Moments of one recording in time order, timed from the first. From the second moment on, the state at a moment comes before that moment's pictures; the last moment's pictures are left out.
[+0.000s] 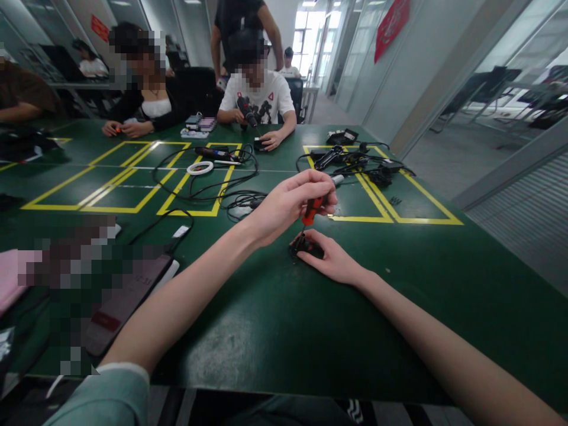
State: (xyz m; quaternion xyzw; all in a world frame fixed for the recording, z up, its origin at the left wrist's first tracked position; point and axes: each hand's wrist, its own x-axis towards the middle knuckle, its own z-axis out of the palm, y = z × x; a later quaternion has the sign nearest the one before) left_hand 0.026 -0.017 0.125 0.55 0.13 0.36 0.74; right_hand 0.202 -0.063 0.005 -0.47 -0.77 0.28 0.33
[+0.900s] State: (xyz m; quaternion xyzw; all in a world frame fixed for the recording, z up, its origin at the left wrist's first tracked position) left_hand 0.027 -0.016 0.123 0.56 0.13 0.37 0.73; right_hand 0.204 -0.062 0.003 -0.47 -0.77 0.28 0.33
